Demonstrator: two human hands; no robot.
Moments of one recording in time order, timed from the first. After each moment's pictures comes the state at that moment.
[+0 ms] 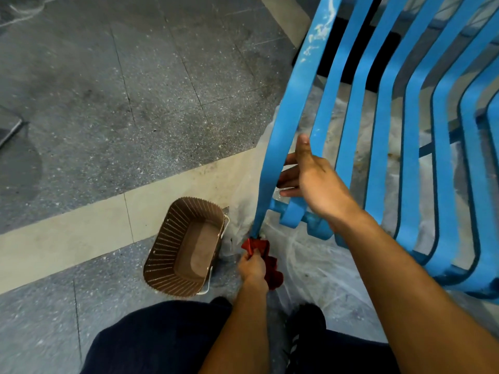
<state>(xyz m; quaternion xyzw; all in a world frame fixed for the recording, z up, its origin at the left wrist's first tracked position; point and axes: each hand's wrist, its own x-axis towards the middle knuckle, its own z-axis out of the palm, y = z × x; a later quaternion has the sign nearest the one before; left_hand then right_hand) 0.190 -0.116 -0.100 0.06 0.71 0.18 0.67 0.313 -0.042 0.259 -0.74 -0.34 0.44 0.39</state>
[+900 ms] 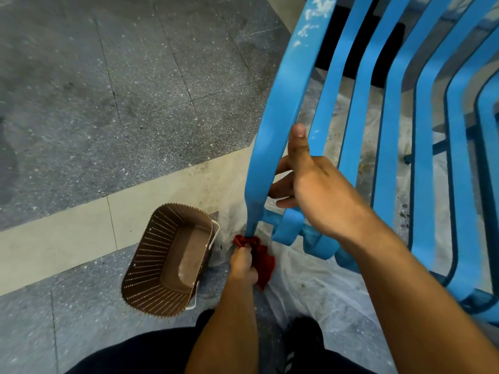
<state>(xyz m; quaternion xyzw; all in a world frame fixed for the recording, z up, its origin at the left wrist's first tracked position) 0.212 -0.053 -0.044 0.00 0.67 0.21 0.71 0.326 -0.035 0.269 -0.75 -0.38 0.43 0.32</state>
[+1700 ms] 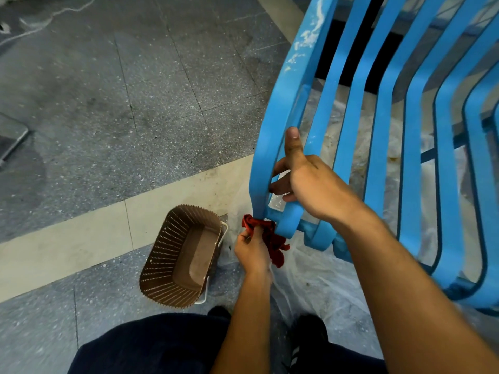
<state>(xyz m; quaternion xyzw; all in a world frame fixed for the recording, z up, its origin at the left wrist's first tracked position) 0.221 -0.070 0.105 0.12 0.63 0.37 0.67 0.323 -0.037 0.291 -0.75 -0.40 0.44 0.29</state>
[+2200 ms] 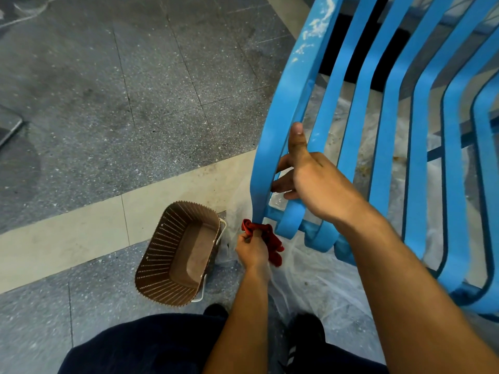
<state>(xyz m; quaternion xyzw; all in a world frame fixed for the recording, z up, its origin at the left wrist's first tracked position) 0.227 -0.061 0.061 0.11 0.68 0.31 0.66 0.326 -0.031 0.281 -0.75 -0.39 0.45 0.29</state>
